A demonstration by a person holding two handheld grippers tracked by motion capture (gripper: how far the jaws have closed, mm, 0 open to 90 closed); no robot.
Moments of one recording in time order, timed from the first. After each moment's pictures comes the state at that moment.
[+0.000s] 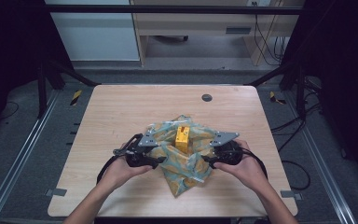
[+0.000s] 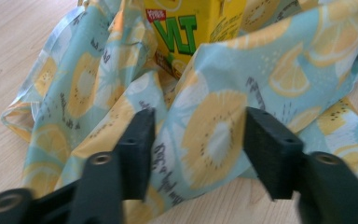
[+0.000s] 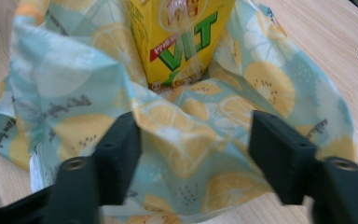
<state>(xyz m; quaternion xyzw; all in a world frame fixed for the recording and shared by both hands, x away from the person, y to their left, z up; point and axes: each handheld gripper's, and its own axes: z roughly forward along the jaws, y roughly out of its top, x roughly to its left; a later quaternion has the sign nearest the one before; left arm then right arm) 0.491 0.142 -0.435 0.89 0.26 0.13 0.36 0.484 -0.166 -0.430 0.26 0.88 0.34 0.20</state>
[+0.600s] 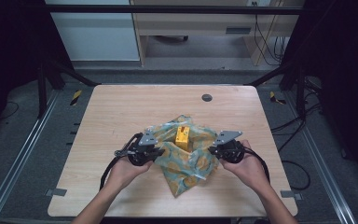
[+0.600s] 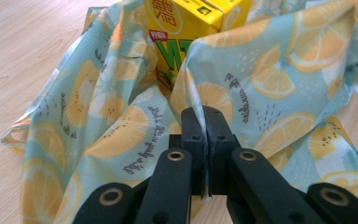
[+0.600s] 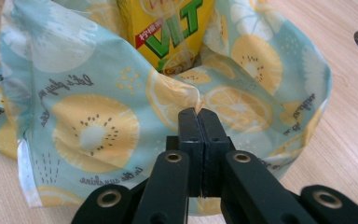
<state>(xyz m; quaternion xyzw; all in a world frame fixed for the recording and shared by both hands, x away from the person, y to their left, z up) 0.487 0.135 -0.430 0.87 0.27 0.14 0.38 0.488 -0.175 -0.431 0.27 0.88 0.33 0.19</state>
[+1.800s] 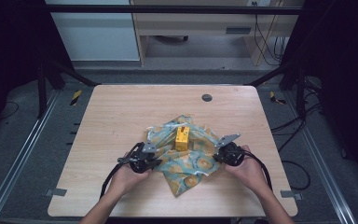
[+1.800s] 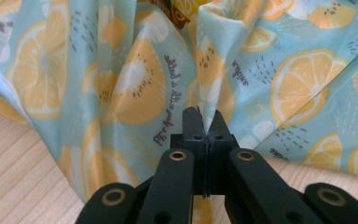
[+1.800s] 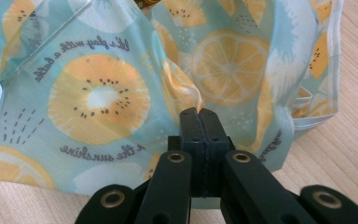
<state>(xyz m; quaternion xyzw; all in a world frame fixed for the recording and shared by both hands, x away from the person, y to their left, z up) 0.488 0.142 -0.476 0.89 0.30 0.10 0.33 0.499 -0.187 -0.472 0.33 0.89 0.28 0.13</state>
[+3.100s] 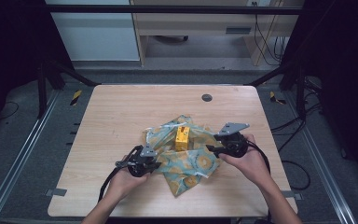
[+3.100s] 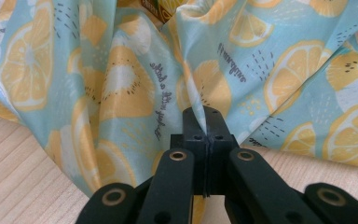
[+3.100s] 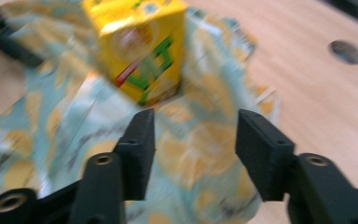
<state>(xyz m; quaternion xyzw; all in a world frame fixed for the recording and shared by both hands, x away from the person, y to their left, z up) 0.475 0.143 -0.473 0.89 0.29 0.11 0.33 0.503 -0.181 -0.414 0.31 0.85 0.37 0.19</state>
